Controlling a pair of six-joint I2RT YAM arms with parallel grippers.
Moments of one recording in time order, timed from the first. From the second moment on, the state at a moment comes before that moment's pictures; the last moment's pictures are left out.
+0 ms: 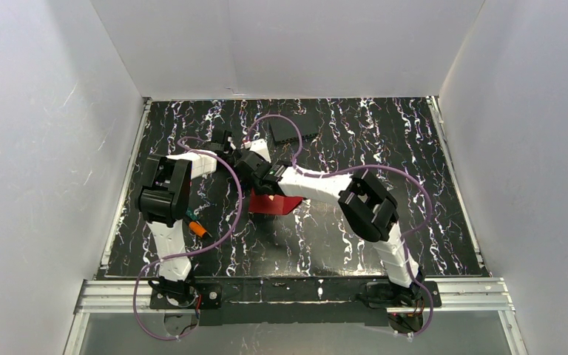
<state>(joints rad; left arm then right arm) -0.24 1.97 1.15 -0.21 0.43 -0.97 1.02 2.15 1.67 -0.48 0.41 0.53</state>
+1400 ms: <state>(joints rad) -0.23 1.98 1.16 -0.21 0.44 -1.00 1.02 2.14 1.69 -0.56 0.29 0.52</state>
